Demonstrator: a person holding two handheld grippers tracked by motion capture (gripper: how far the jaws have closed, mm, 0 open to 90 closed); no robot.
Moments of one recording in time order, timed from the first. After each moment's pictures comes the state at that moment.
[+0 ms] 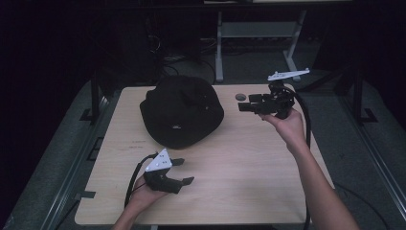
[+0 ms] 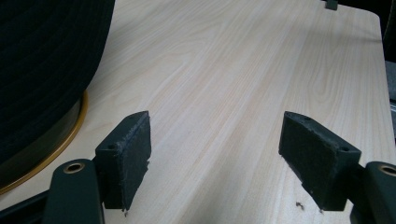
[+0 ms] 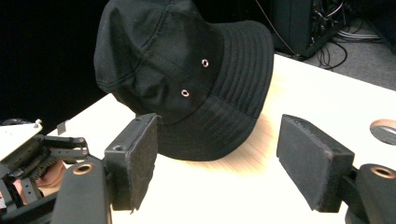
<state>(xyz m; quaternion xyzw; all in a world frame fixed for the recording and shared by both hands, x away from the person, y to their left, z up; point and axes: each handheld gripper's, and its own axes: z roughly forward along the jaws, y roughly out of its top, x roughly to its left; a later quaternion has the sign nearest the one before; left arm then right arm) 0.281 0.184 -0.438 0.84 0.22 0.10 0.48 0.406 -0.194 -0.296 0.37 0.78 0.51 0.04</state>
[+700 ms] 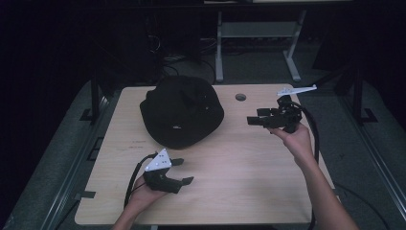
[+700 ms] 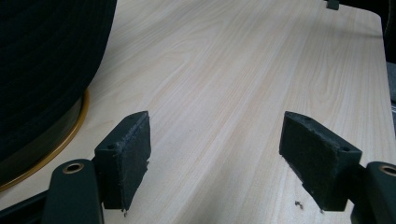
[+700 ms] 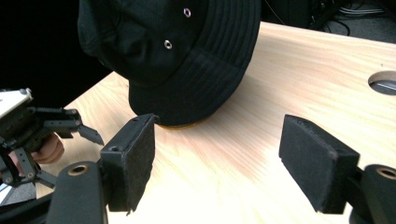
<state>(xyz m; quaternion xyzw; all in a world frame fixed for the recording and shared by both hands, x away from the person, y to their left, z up) 0.281 0.184 -0.438 0.84 0.23 0.10 0.48 0.391 -0.220 -0.336 0.39 0.77 0.50 0.02</state>
